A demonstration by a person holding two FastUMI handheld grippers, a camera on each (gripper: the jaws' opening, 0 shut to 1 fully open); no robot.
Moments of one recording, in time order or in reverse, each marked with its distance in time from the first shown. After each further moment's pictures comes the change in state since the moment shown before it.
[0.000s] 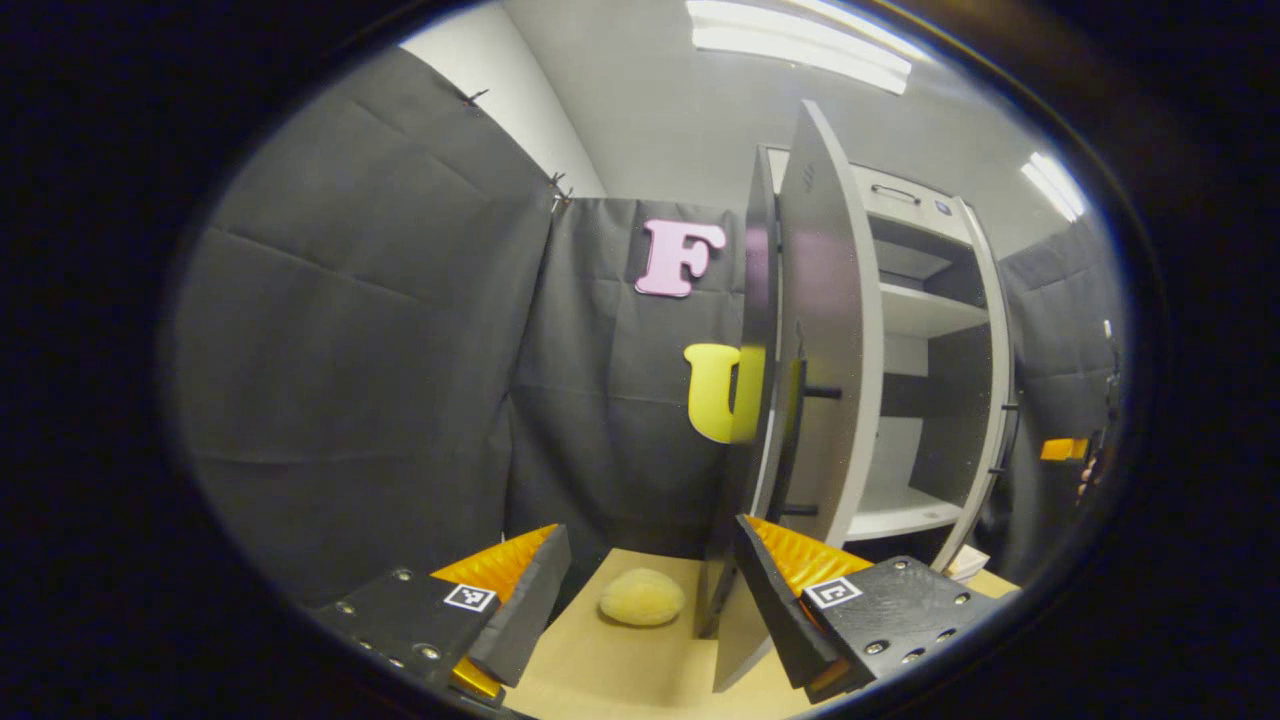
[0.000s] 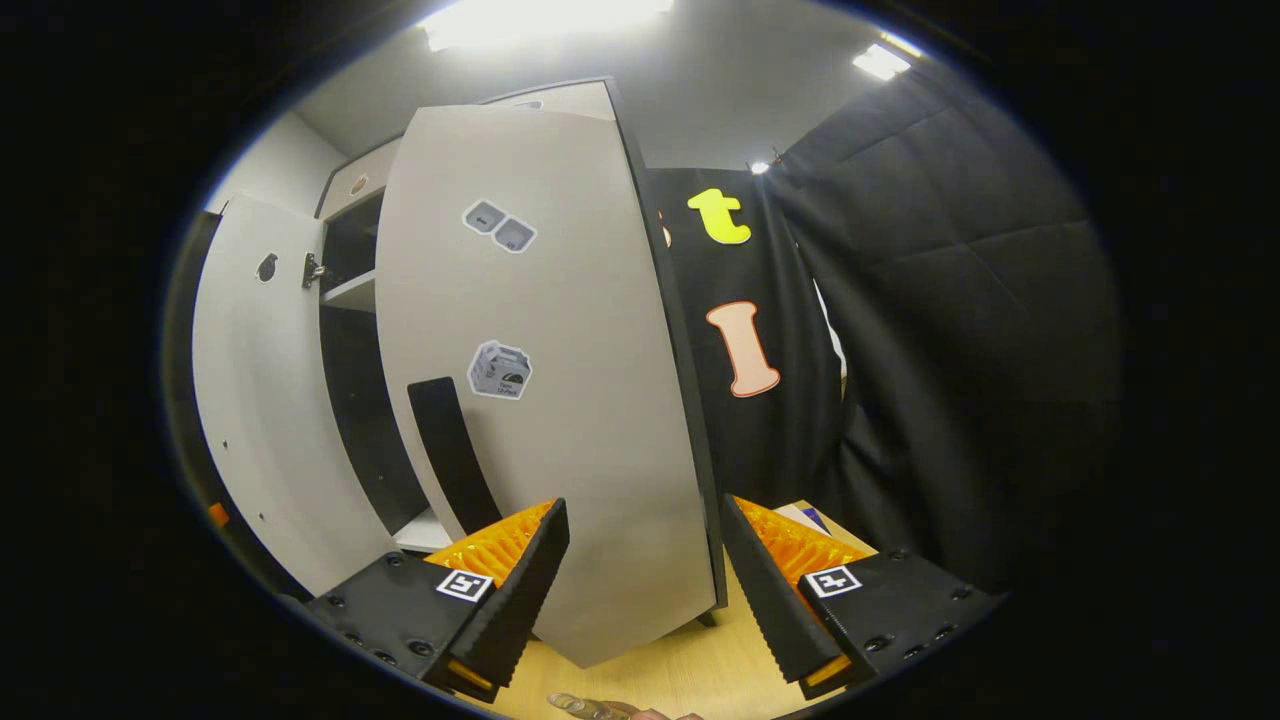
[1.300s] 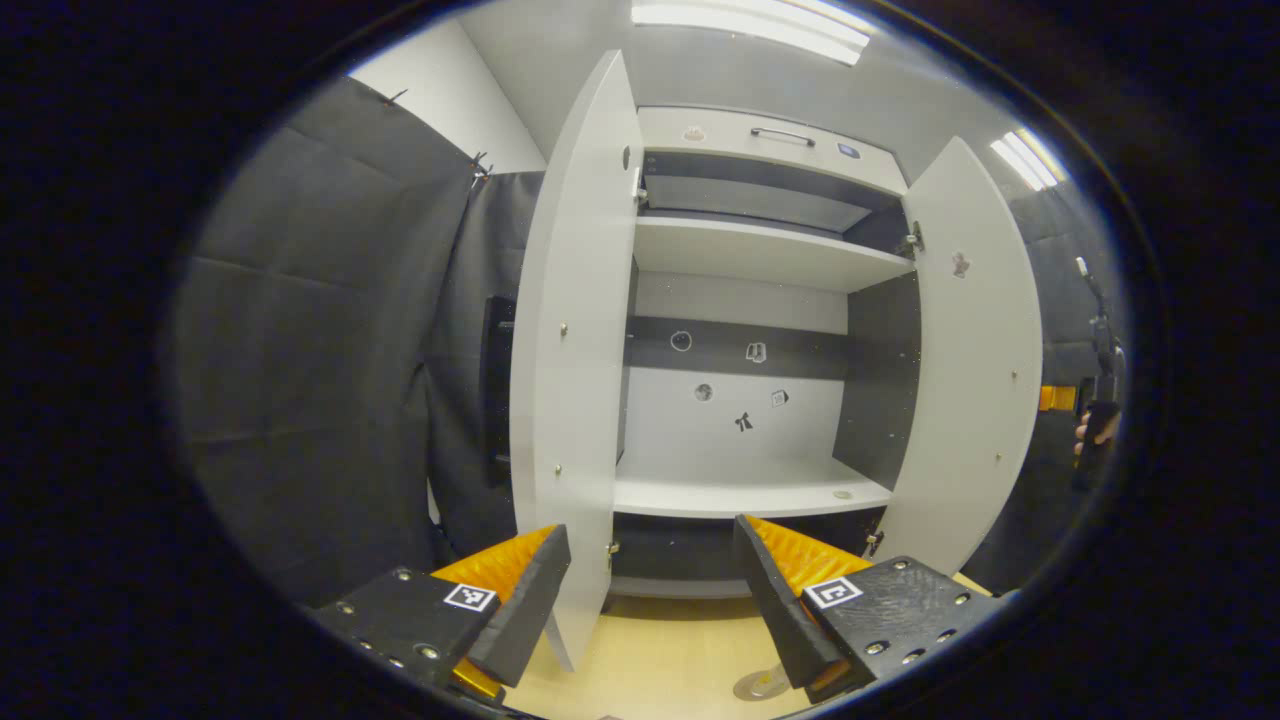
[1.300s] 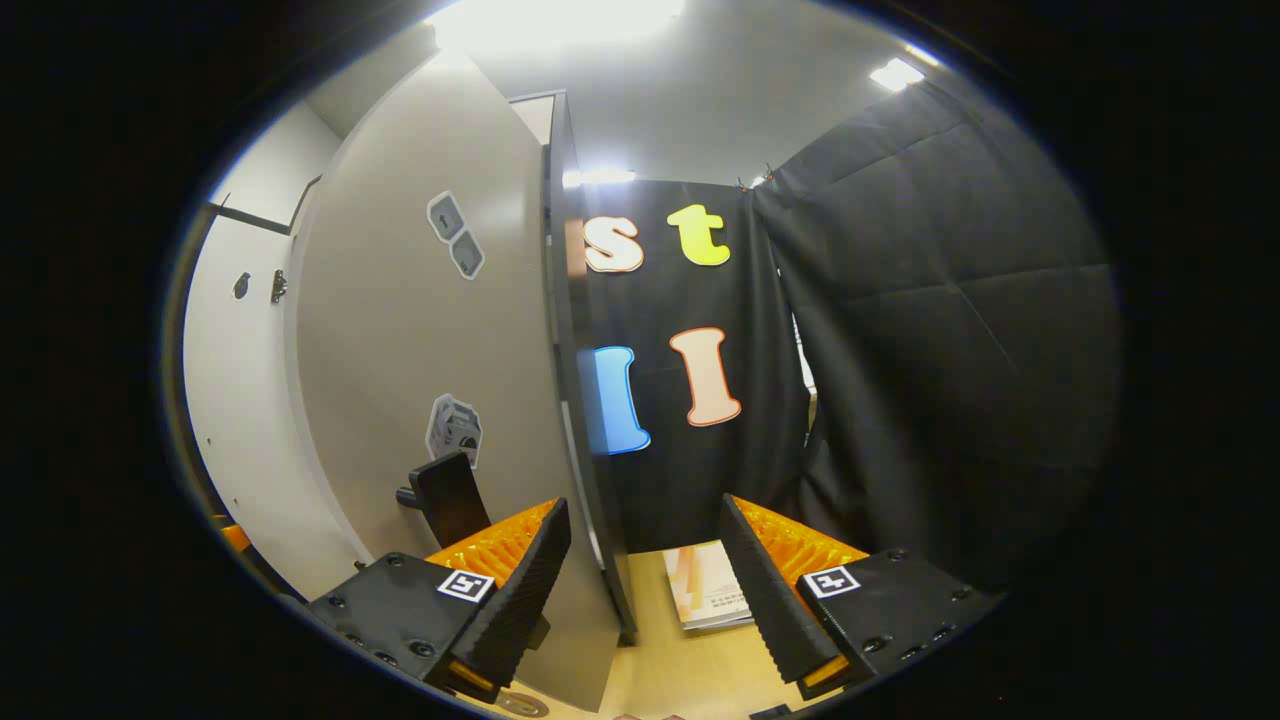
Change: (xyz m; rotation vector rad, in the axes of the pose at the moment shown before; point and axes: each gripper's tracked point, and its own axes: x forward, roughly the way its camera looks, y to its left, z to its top) left arm -0.024 -0.218 -0.059 0.035 0.119 -0.131; right arm 0.013 -0.086 0.054 -0.028 -0.018 0.020
